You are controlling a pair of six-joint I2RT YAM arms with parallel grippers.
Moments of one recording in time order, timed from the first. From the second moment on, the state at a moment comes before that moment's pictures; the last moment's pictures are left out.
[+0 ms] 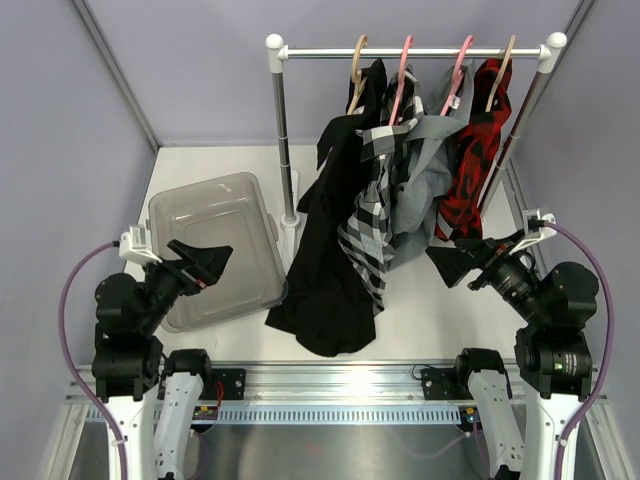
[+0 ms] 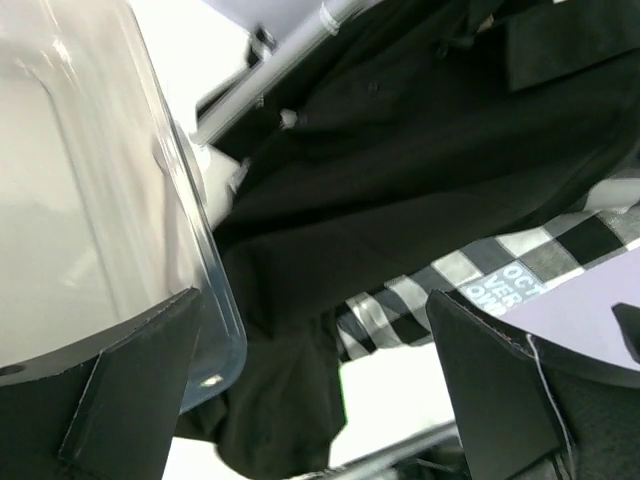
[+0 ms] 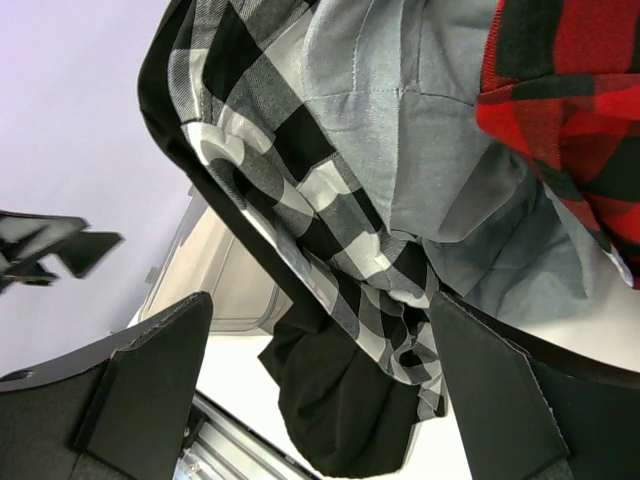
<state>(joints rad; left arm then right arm) 0.05 0.32 0.77 -0.61 0.43 -0.75 -0.08 0.45 1.00 -0.59 -0.65 0.48</state>
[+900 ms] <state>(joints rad) -0.67 1.32 1.74 -0.63 -0.21 -0.34 -0.08 0.55 1.07 -0.61 -0.64 0.47</state>
